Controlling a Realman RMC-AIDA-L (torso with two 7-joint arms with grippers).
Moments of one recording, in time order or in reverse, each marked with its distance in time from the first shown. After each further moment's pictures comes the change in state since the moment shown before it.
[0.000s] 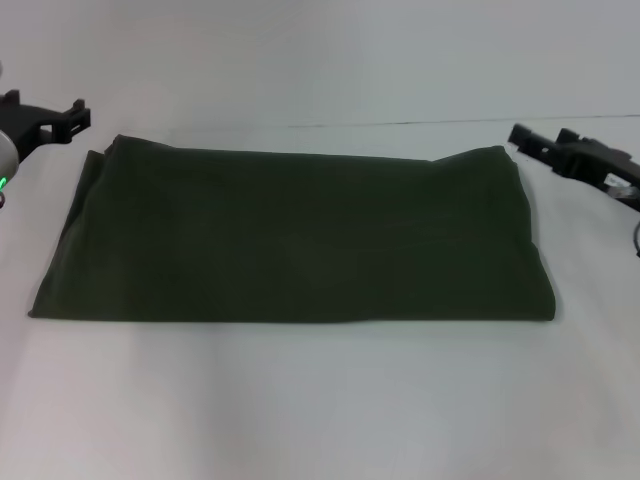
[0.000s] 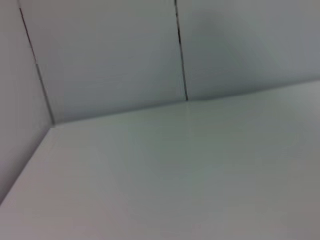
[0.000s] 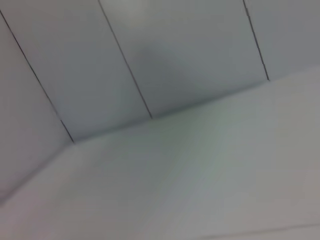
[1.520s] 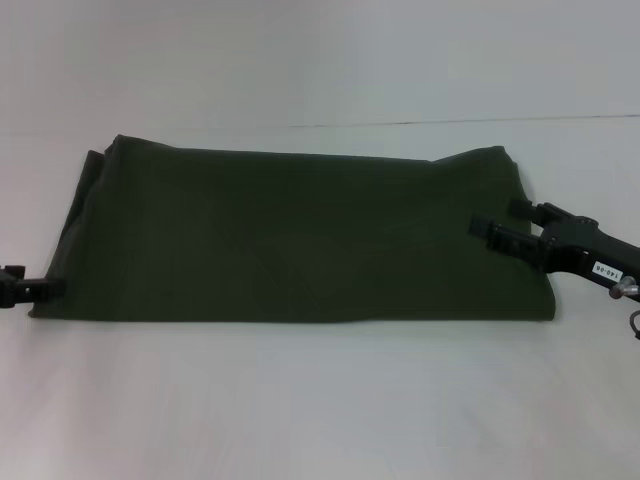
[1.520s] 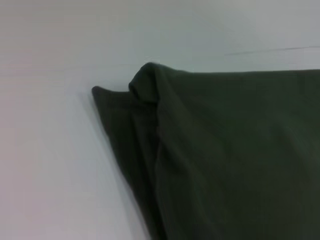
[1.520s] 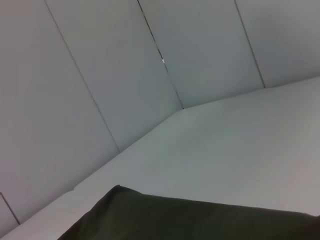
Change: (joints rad) left arm 0.162 0.157 -0.249 0.246 0.888 1.031 -0.704; right arm -0.138 0.004 -0.086 -0.040 -0.082 -0.358 -0.055
